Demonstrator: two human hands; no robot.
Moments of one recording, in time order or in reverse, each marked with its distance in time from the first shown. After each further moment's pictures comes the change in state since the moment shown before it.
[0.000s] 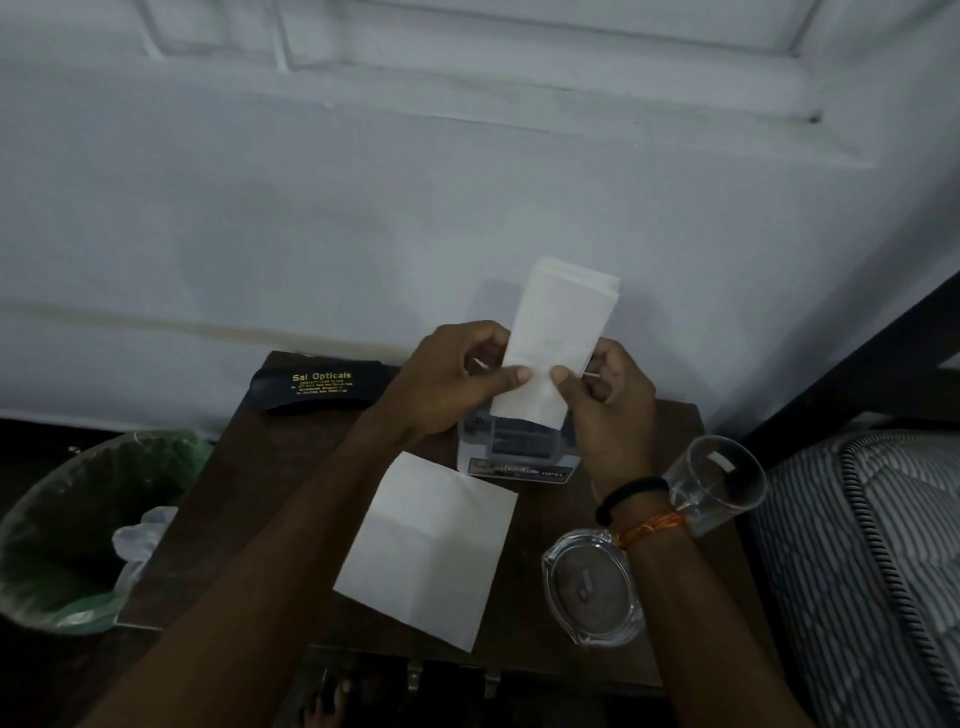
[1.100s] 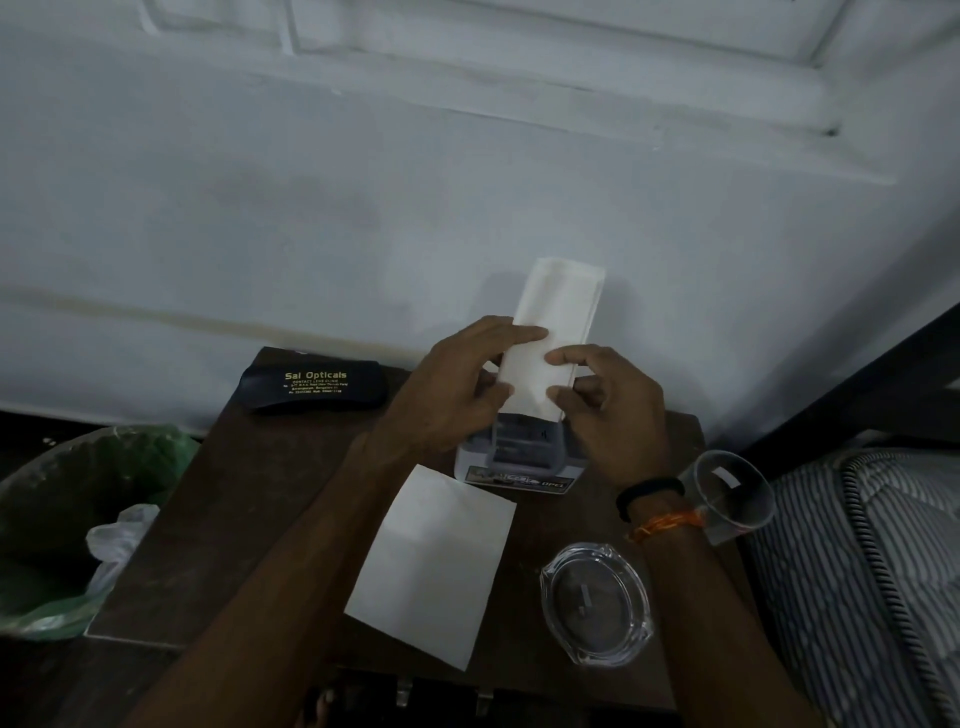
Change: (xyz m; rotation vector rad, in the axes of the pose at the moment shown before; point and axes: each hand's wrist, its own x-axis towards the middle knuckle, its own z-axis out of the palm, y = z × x) left_hand 0.006 -0.029 0.009 0.100 0.066 0.342; right_hand 0.017 0.008 -0.011 -0.427 -0.190 -0.307
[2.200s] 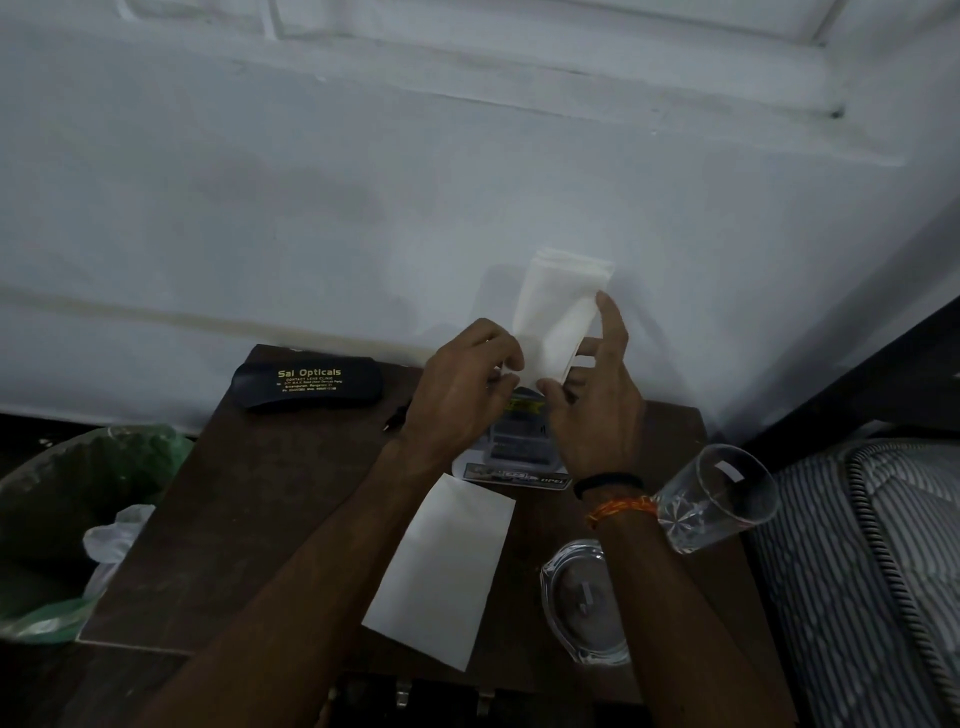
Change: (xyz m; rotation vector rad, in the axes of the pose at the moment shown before) left_hand 0.004 -0.016 0.029 0.297 0.170 -0.015; right_hand 0.001 0.006 0.030 -0.090 0.156 0.127
